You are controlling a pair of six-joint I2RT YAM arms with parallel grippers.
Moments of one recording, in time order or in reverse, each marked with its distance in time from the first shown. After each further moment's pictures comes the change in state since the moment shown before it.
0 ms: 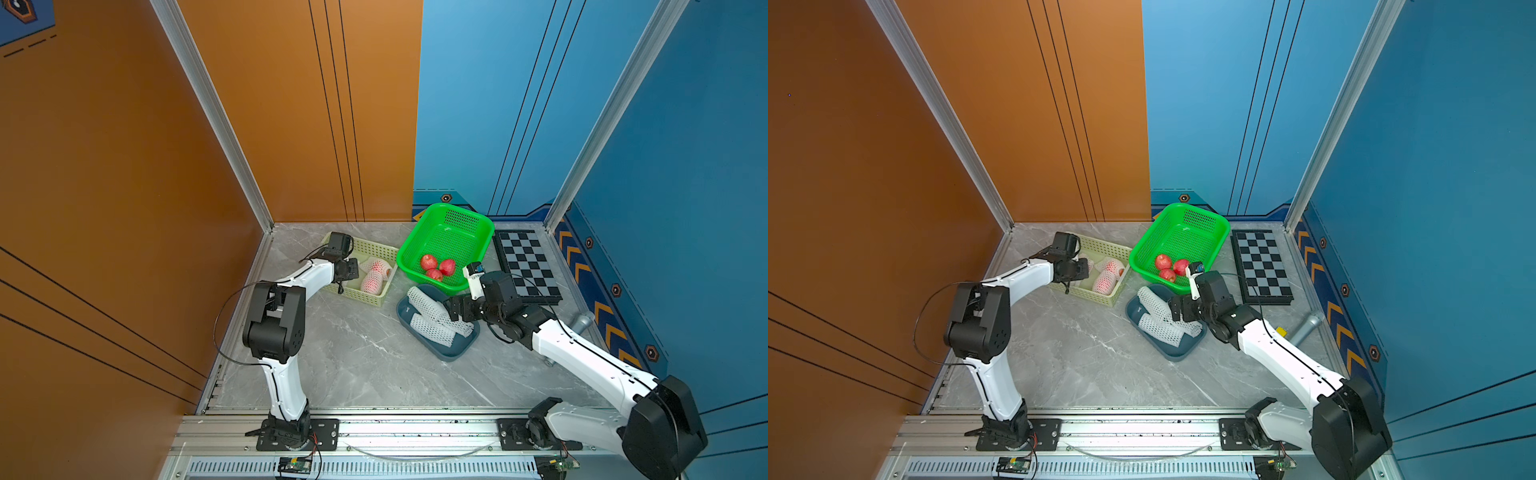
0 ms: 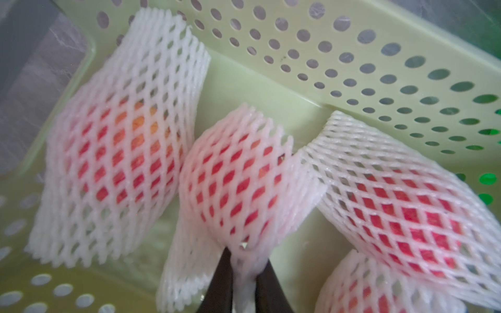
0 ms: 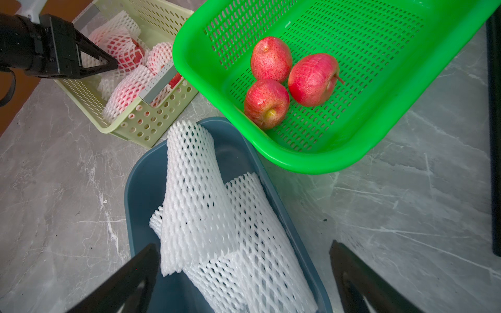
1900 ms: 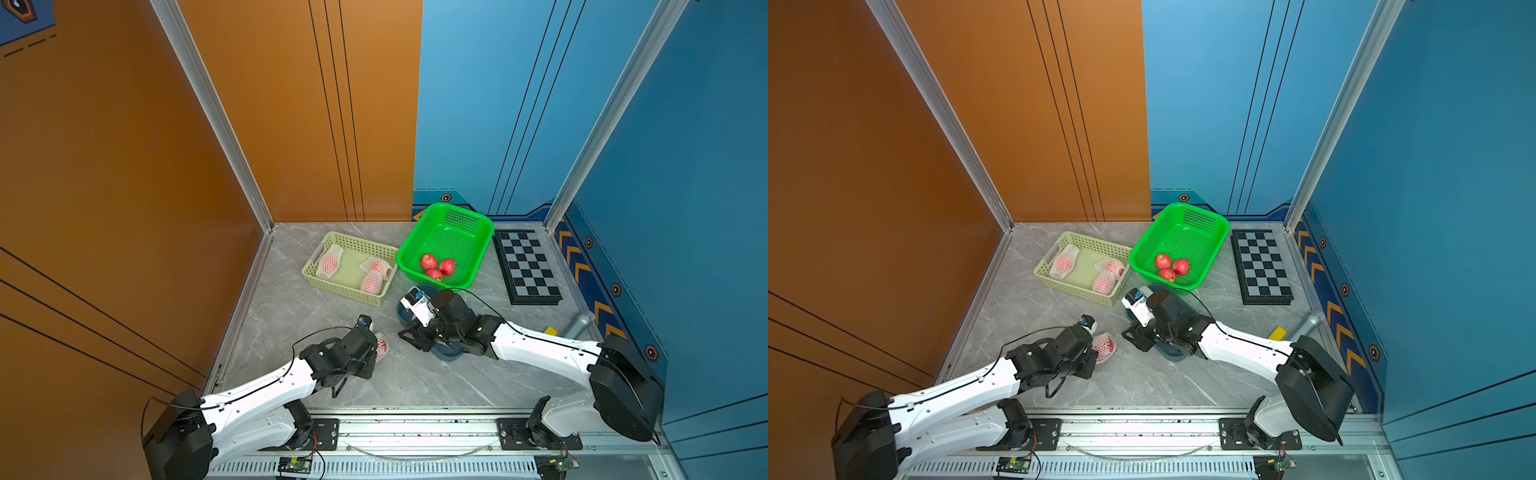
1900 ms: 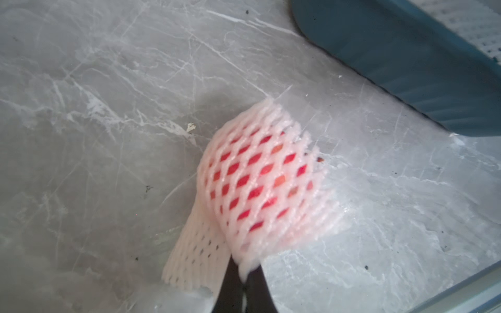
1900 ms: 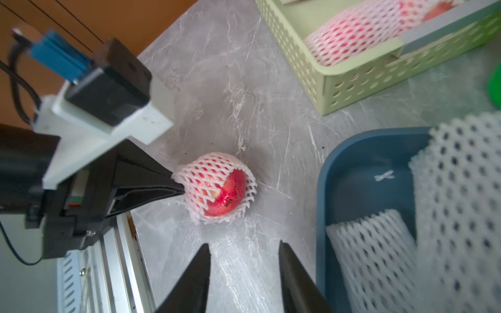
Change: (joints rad) left arm -0.660 -0.905 -0.820 -0.163 -0.093 -0.279; right arm 0.356 0.276 0.020 0.267 -0.256 -0.074
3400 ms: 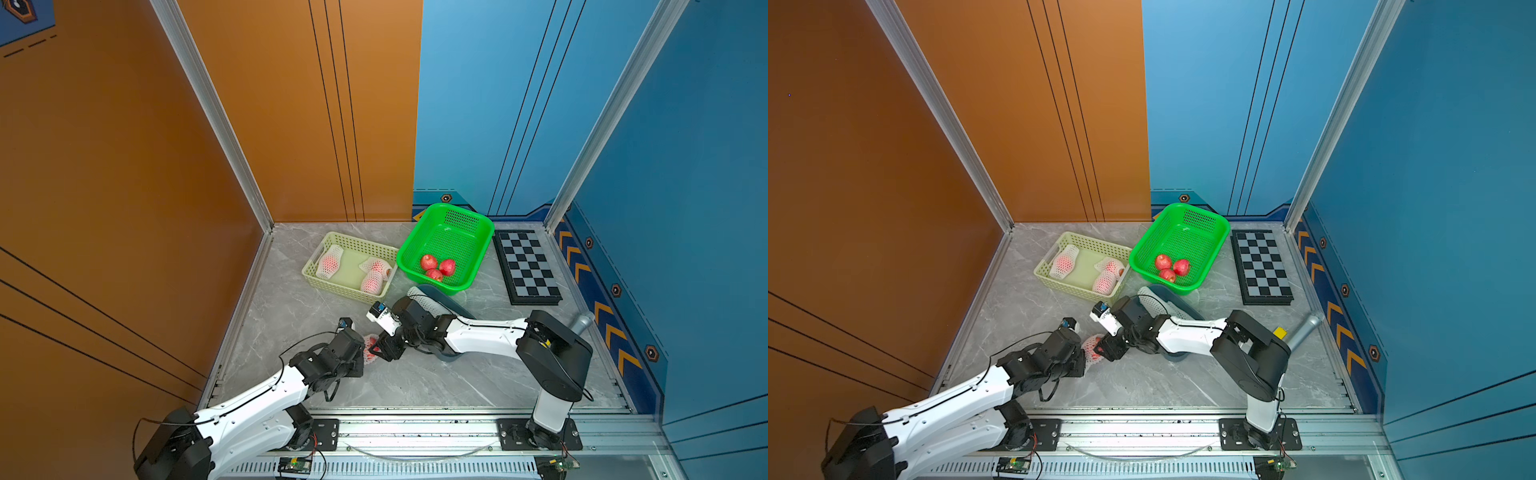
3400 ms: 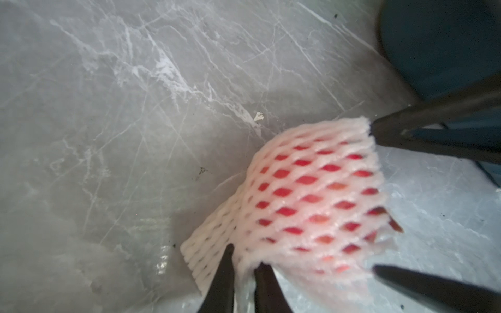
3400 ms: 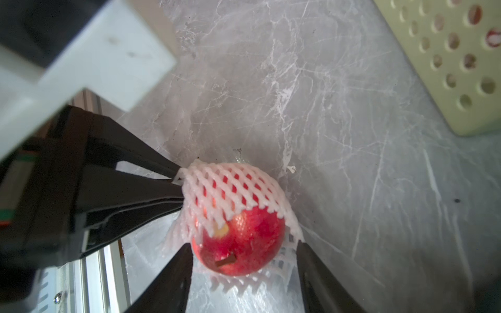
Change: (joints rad) left arm 0.124 -0.065 -0.095 0.037 0.003 -0.104; right arm 0.110 0.330 0.217 0.039 -0.015 -0.035
